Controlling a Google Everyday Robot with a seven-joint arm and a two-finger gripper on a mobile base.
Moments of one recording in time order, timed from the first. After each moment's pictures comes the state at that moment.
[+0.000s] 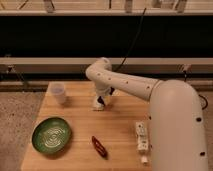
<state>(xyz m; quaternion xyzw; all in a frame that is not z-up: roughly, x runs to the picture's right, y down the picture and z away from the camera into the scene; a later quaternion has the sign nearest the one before) -0.002 0.071 0.871 -0.31 -0.08 -0.34 0.89</state>
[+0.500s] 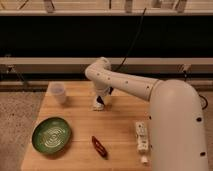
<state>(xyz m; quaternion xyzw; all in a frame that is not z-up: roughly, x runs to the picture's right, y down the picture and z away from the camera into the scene) -0.005 0.069 0.868 -0.30 -0.09 -0.35 0.88</state>
